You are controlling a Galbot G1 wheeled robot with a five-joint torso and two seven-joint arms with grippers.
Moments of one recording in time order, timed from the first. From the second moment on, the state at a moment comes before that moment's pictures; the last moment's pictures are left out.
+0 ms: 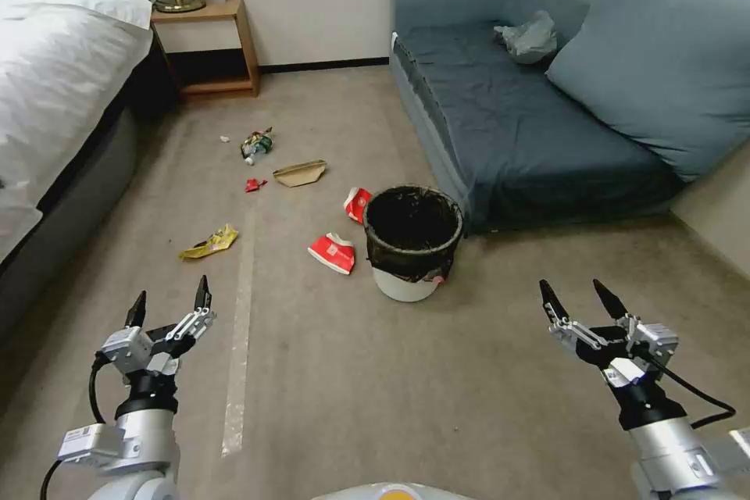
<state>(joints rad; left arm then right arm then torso) 1.75 -1.56 -0.83 -2.13 -0.45 -0.20 0.11 -1.86 1.38 0.82 2.23 0.62 0.10 -0.33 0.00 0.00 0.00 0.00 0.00</state>
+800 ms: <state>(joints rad) 1.75 -1.56 -0.83 -2.14 -0.45 -0.20 0.12 -1.87 1.39 0.84 2.25 0.63 0.10 -0.34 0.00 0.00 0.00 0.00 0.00</state>
